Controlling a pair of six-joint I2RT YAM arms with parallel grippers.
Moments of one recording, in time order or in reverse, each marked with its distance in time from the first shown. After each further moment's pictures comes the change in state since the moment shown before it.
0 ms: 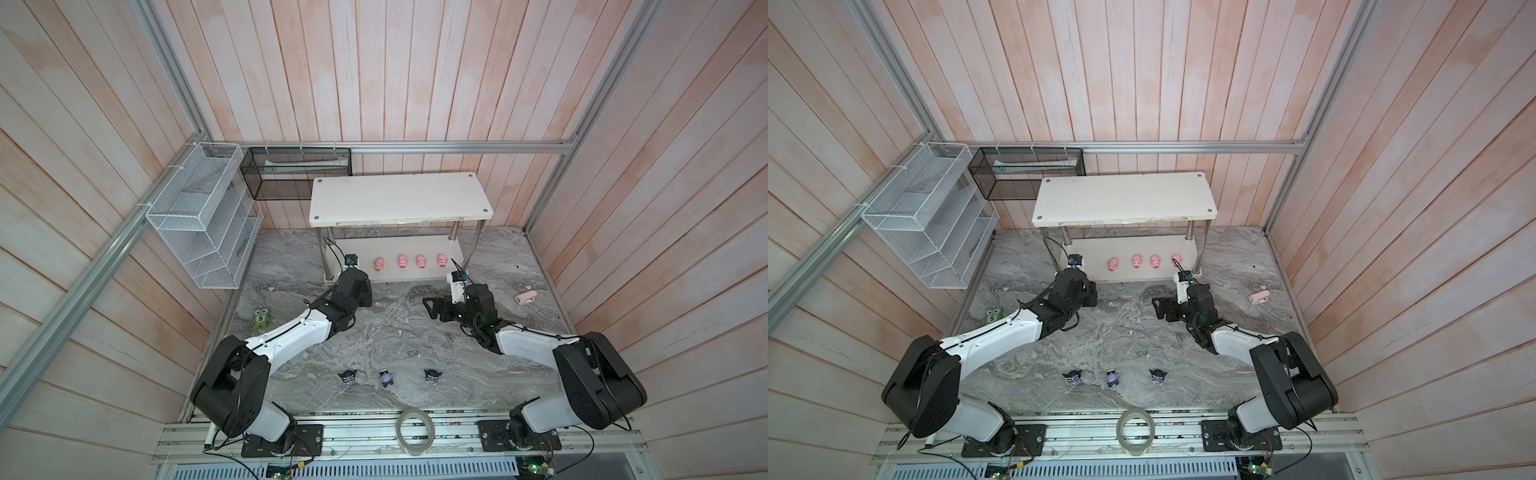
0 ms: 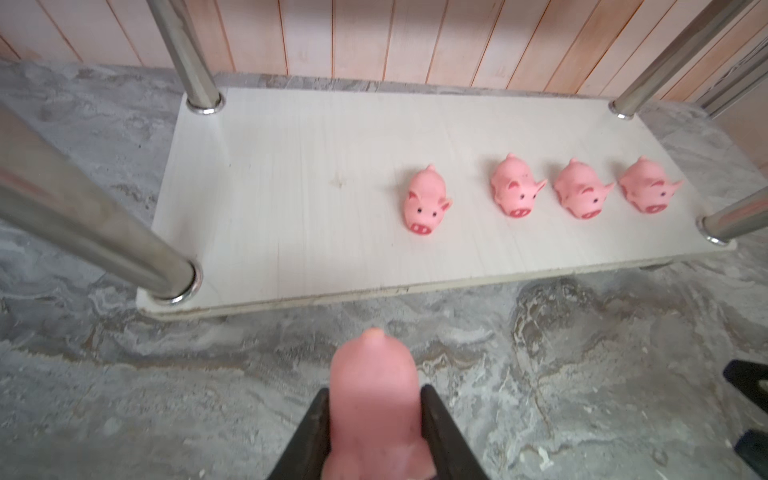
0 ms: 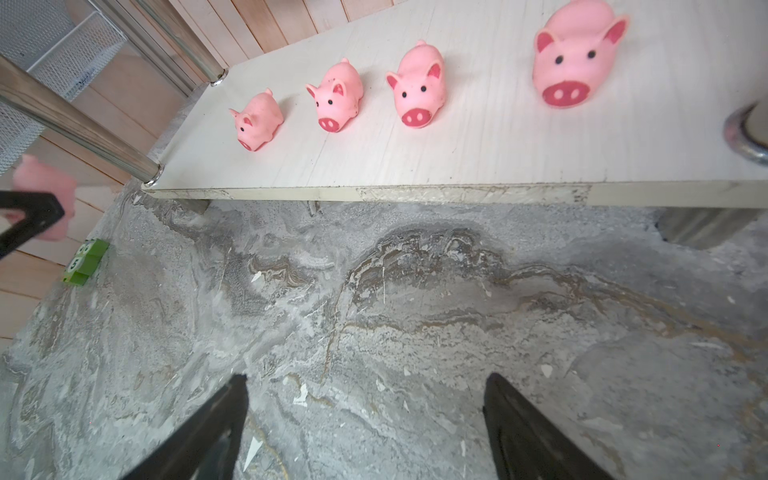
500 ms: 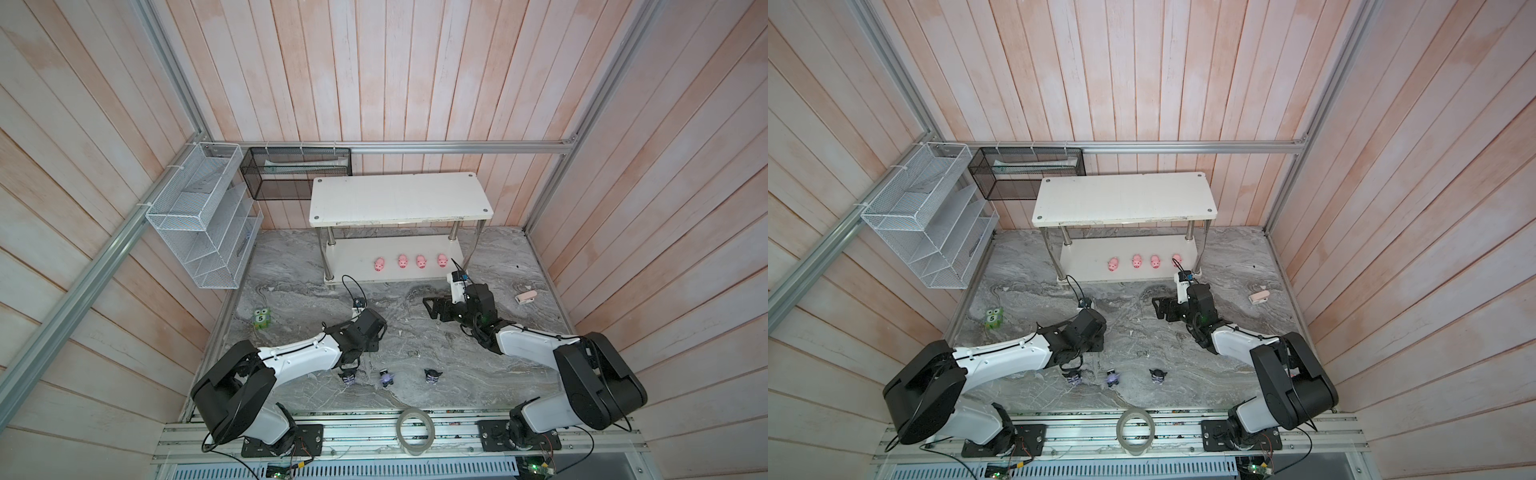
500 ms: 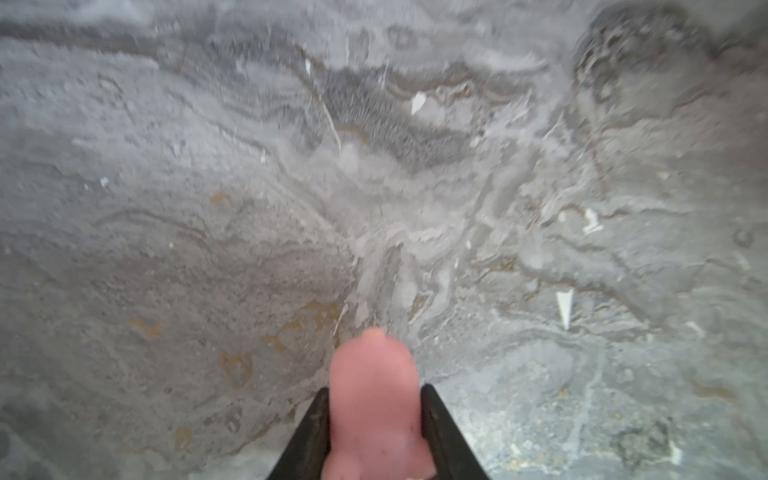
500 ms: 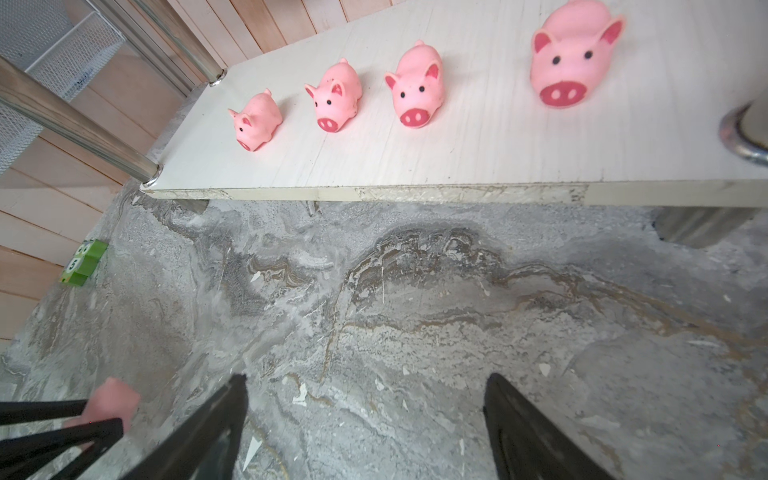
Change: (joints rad) left arm -0.233 -0.057 -0.191 -0.240 -0.029 -0.317; right arm 0.000 -0.001 0.000 -0.004 0.003 0.000
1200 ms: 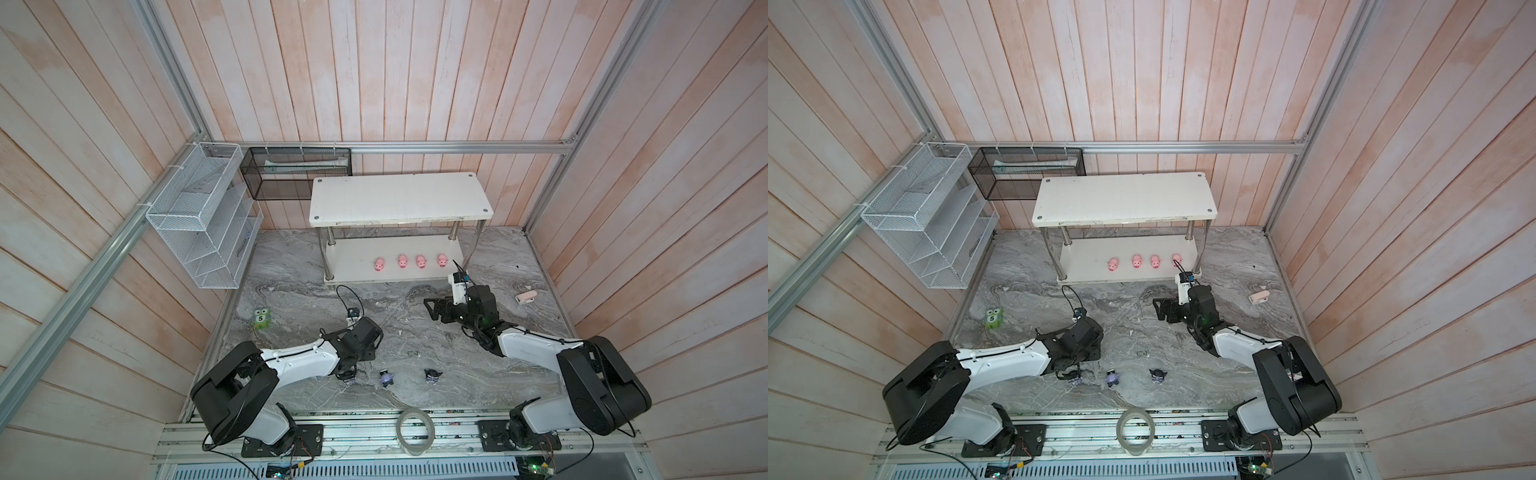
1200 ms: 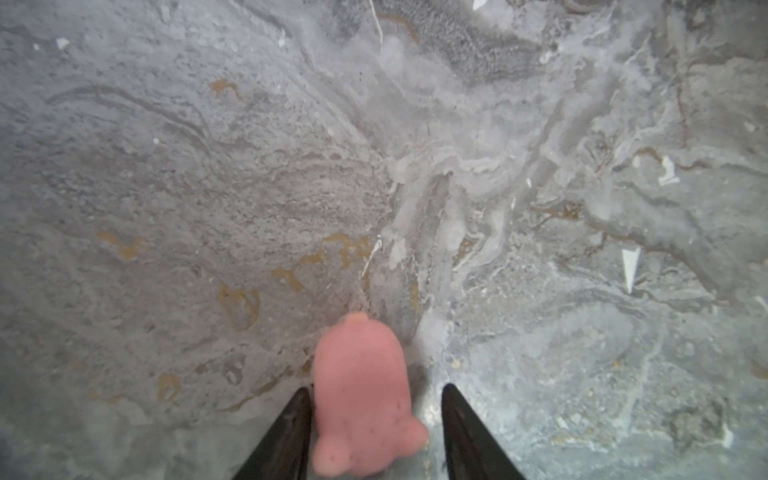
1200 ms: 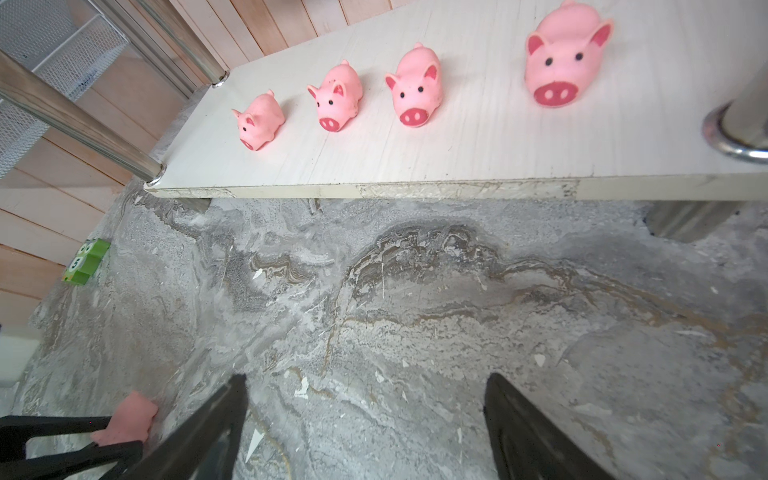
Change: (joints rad) left arm -0.019 0.017 -0.102 0.021 0.048 -0.127; right arm 0.001 -0.029 -0.020 -0.001 0.004 0.000
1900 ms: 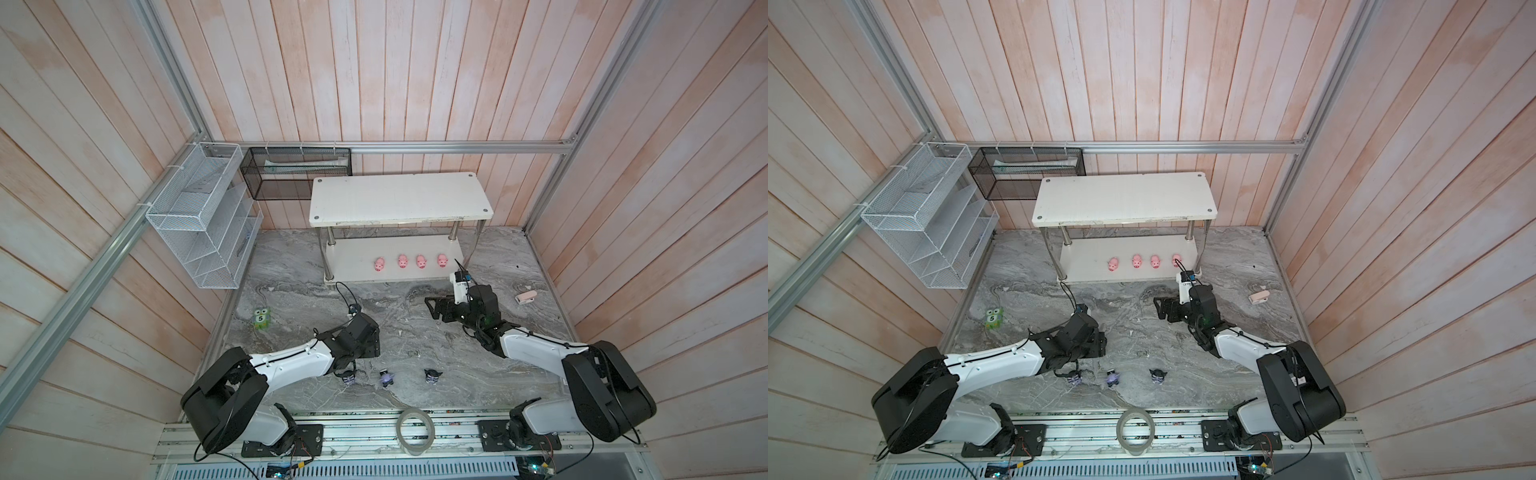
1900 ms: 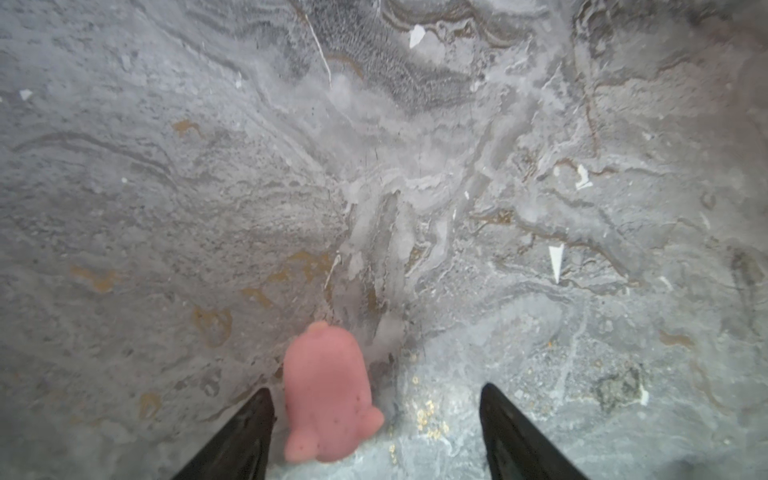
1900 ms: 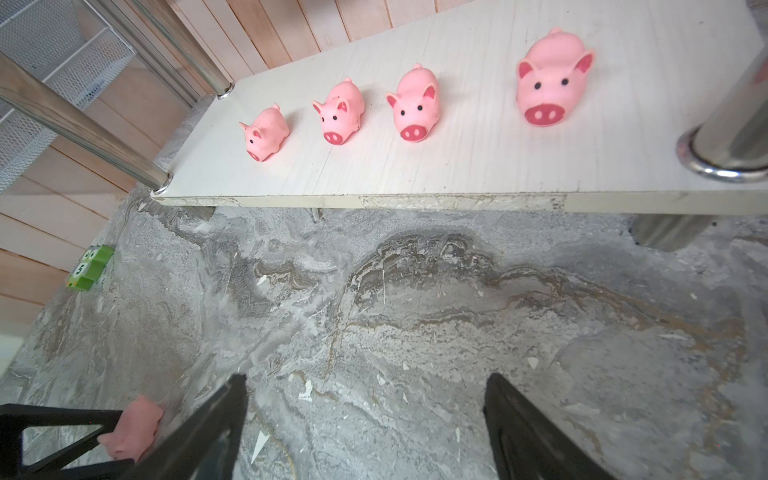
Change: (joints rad) left arm 0.020 -0.064 -0.009 0.020 0.074 0.058; right arm 0.000 -0.036 0.000 -0.016 0.011 0.000
